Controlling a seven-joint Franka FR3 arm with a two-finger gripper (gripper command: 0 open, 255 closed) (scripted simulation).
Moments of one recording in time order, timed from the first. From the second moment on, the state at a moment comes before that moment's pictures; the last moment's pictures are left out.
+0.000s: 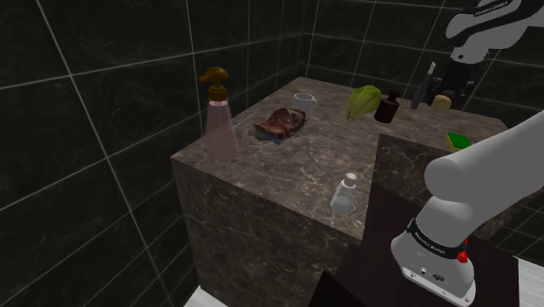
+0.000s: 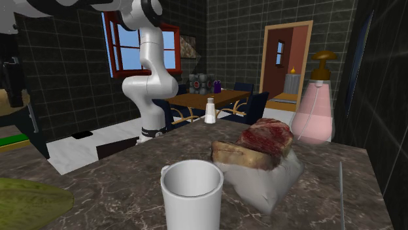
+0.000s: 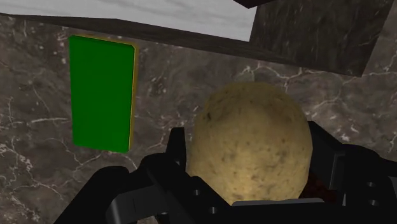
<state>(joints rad) -0.64 -0.40 -0.48 -2.25 -0.22 1.93 0.04</state>
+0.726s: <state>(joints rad) -0.68 -0.18 -0.71 -2.04 -0.14 1.94 -0.28</state>
